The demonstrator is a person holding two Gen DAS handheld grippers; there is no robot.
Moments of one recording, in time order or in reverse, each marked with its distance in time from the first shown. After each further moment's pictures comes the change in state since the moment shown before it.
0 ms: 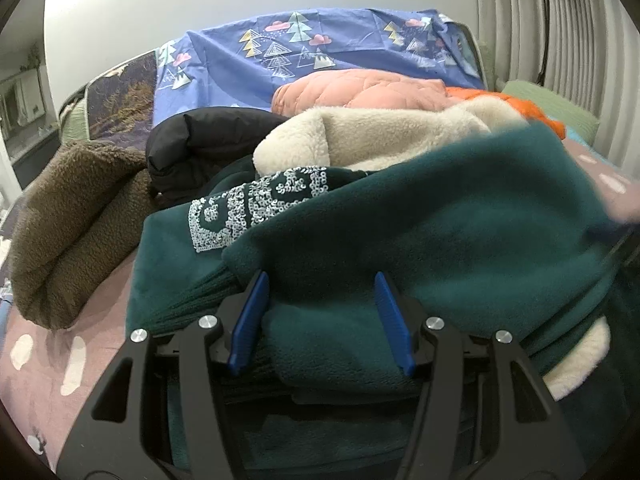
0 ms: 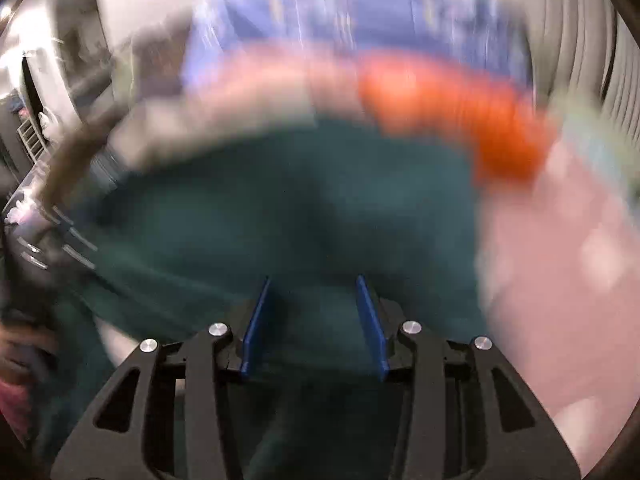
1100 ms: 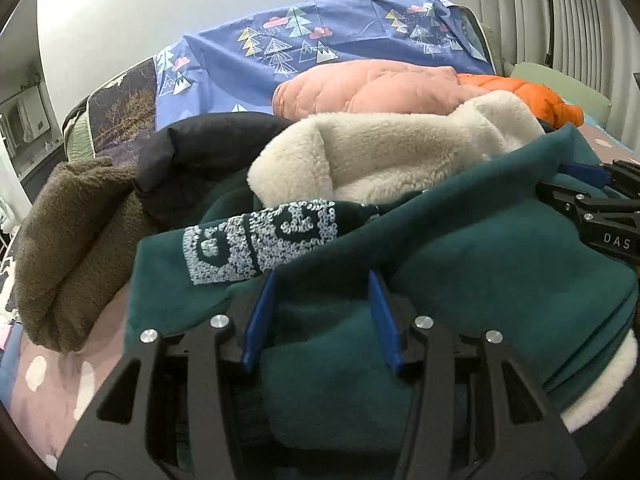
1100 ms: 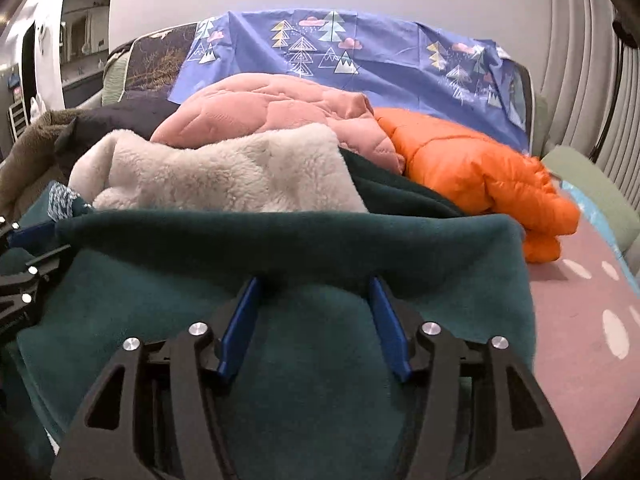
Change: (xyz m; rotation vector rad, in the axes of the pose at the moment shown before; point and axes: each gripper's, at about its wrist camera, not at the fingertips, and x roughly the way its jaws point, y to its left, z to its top) left arm 0.021 -0.005 0.024 0.065 0.032 0.078; right arm 0.025 0.024 0.059 -0.156 -0.129 -0.182
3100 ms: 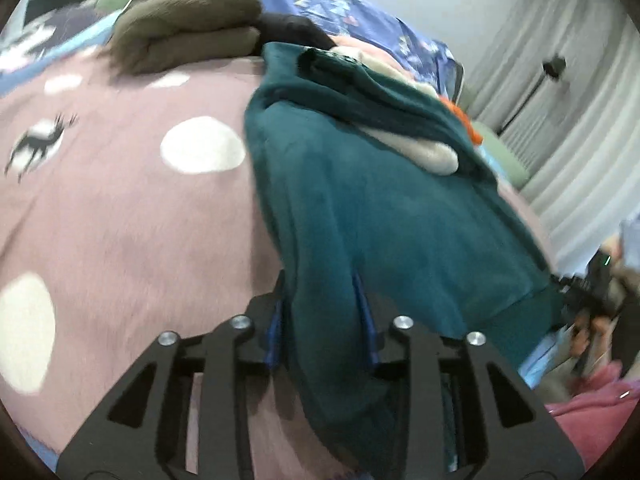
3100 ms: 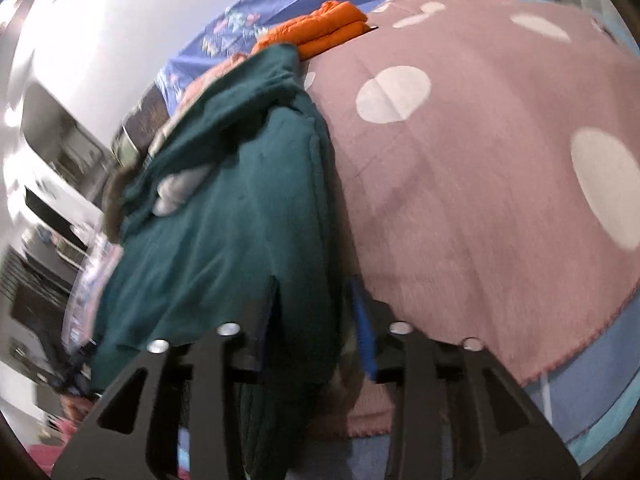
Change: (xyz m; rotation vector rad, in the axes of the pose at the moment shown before) left arm -0.222 0.083 -0.262 -0.475 0.080 -0.387; right arm -0.249 -0.127 -0.254 0.627 0.156 0.320
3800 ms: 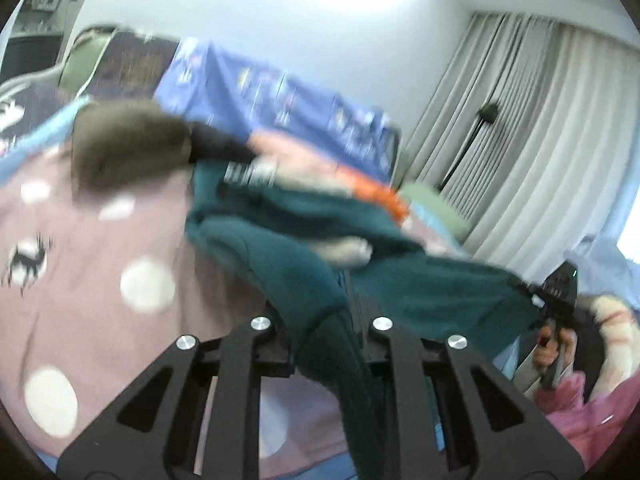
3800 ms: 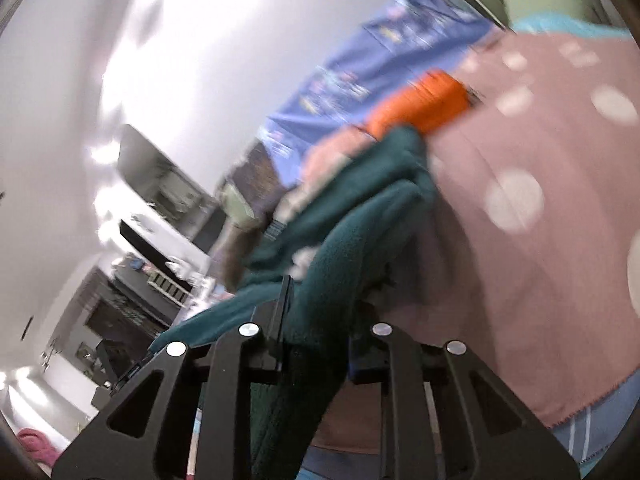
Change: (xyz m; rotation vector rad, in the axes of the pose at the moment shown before) left arm -0.100 -0.079 0.052 0.116 -0.306 -0.177; right arm -0.088 0.074 0.038 -0.081 -0.235 0.423
